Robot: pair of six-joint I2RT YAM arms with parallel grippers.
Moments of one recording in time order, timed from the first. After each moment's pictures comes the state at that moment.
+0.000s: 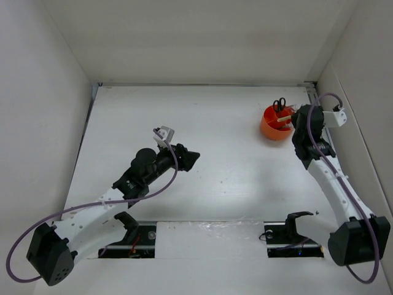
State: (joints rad) left arm -0.70 0.87 0.50 0.22 0.07 -0.45; right arm 0.12 1.06 0.90 -0.11 0.61 0.96
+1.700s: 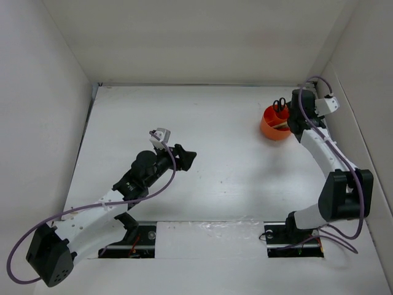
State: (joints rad) left arm -0.70 0.84 0.45 0.22 -0.05 -0.47; right arm 0.05 1.47 1.13 -0.20 0.66 0.98
